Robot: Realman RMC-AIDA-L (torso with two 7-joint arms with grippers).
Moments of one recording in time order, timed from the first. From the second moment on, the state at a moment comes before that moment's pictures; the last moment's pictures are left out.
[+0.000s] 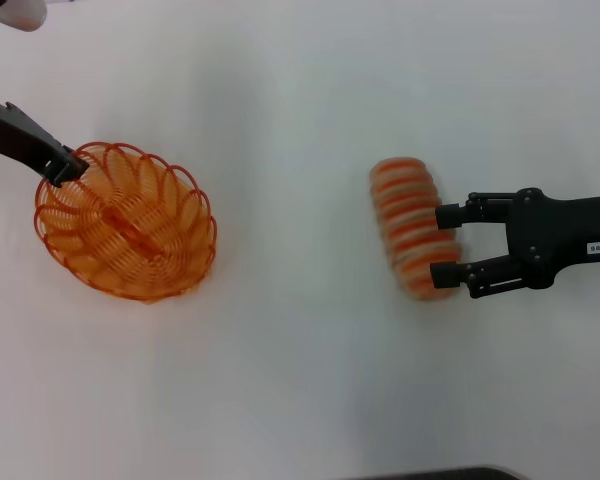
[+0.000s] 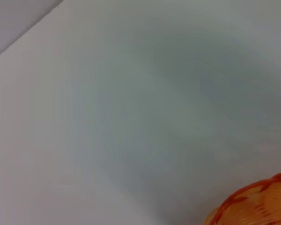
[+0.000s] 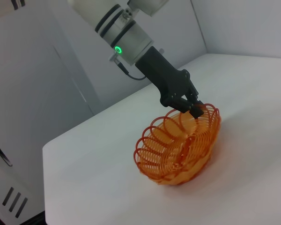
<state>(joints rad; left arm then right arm) -0.77 -2.12 0.93 0.95 2.86 1.31 -2.10 0.41 1.99 -0.80 -0.65 -2.00 -1.74 1.45</state>
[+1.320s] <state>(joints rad) -0.75 -2.16 0.90 1.06 2.73 1.53 -2.73 0.42 2.04 -0.49 -0.62 -1.95 -1.68 1.42</state>
